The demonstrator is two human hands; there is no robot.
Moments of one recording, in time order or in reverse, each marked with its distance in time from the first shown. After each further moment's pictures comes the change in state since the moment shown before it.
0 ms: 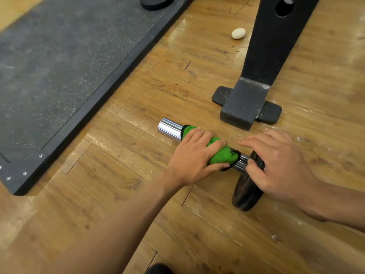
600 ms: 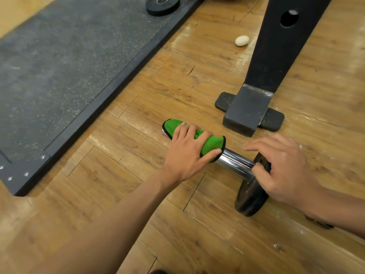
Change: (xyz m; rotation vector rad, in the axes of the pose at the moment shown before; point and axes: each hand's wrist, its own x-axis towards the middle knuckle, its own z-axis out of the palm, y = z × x) left_hand 0.005 -0.019 -0.002 -0.037 0.105 -0.289; right_hand 0.007 0.009 0.000 0.084 0.025 0.054
